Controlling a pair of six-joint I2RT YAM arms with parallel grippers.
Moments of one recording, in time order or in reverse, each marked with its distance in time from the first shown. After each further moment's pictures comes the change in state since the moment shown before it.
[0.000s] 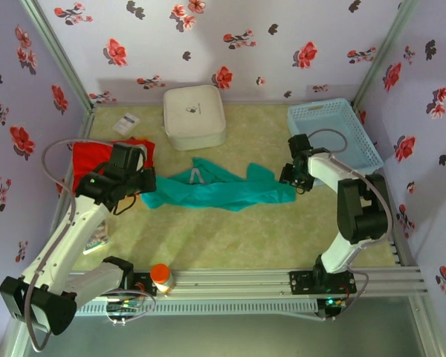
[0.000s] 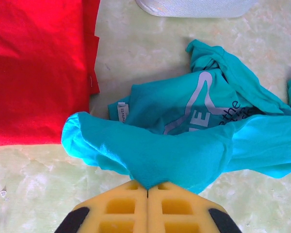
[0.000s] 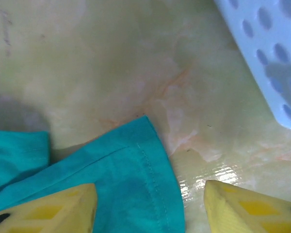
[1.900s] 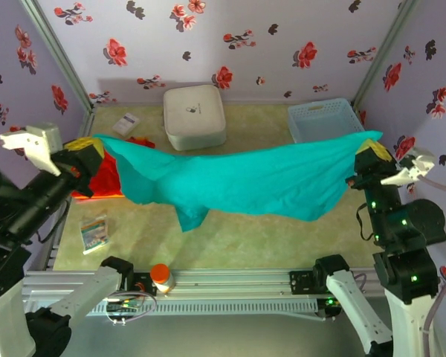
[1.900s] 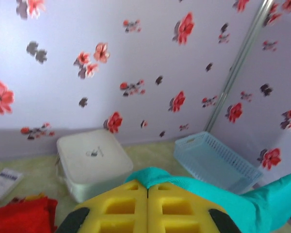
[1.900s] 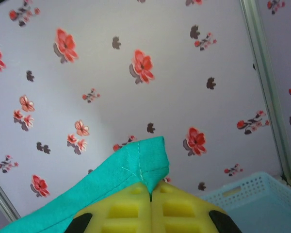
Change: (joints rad) left arm 0.005 -0.207 0.798 -0.121 0.168 0.206; right arm 0.013 -1.241 0.110 0.192 0.110 -0.169
